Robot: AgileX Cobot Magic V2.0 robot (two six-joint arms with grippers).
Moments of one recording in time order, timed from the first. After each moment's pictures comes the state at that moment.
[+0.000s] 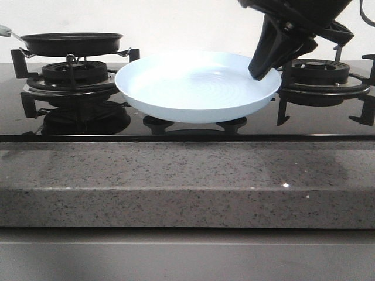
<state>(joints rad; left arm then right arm) 0.08 1.05 -1.09 -0.30 0.84 0.22 0.26 1.63 -1.29 0.51 0.76 -0.31</state>
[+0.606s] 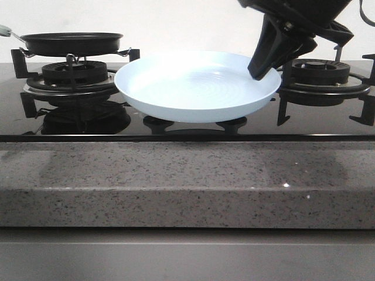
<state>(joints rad) 0.41 1.48 -1.12 -1.25 0.86 0.65 0.26 1.63 -1.29 0.51 0.76 -0.31</state>
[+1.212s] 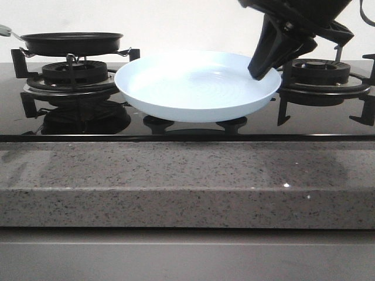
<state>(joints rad) 0.37 1.77 -1.27 -1.51 0.85 0.73 0.26 1.63 -1.29 0.51 0.76 -0.31</state>
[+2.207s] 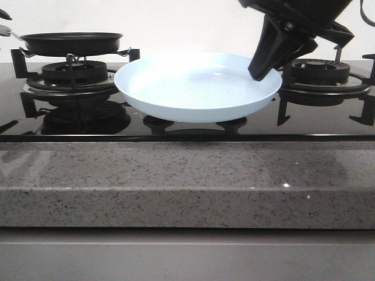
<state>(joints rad) 0.32 1.86 -1.31 -1.61 0.88 0.75 0.26 1.63 -1.29 0.51 0.77 -0.31</state>
